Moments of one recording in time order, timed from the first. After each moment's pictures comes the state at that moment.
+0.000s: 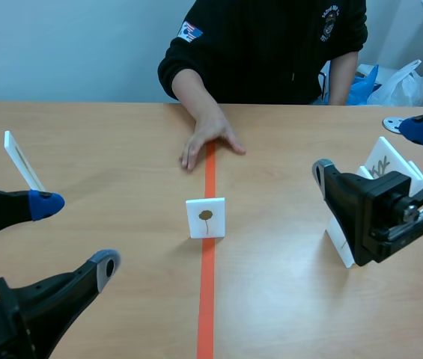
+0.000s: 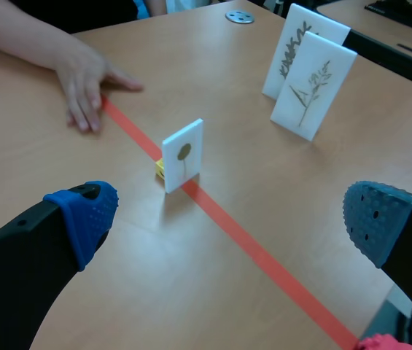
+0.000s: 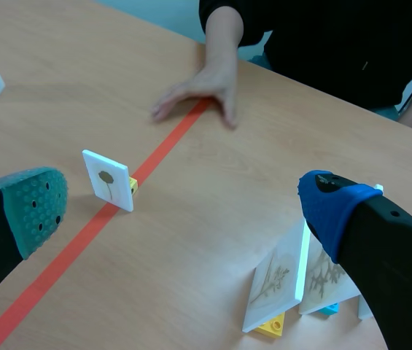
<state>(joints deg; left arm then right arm) 41.0 -26.7 -7.7 113.0 -19.1 -39.5 -7.1 -40.6 23.0 13.0 126.3 16.8 23.4 -5.4</state>
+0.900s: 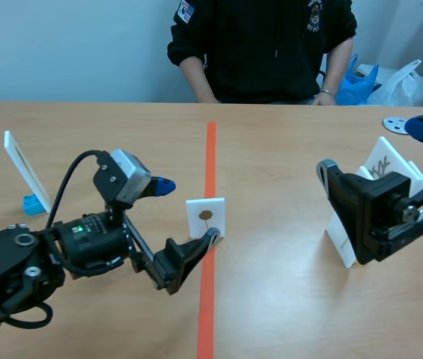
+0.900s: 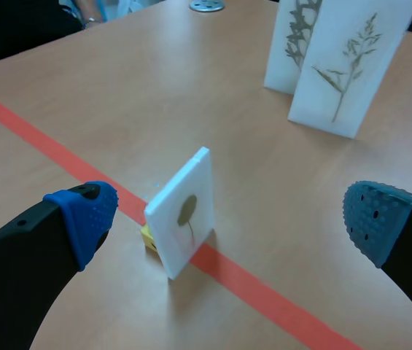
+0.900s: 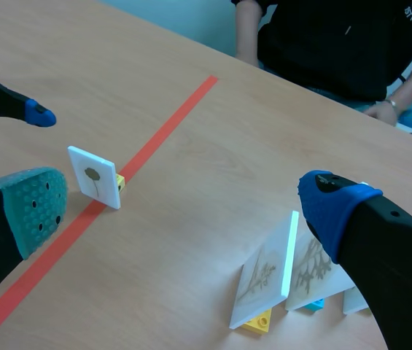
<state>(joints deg) -1.5 -15.4 20.1 67.2 3.8 -34.9 -23.5 -40.6 22.9 13.0 126.3 14.7 22.1 -5.0</state>
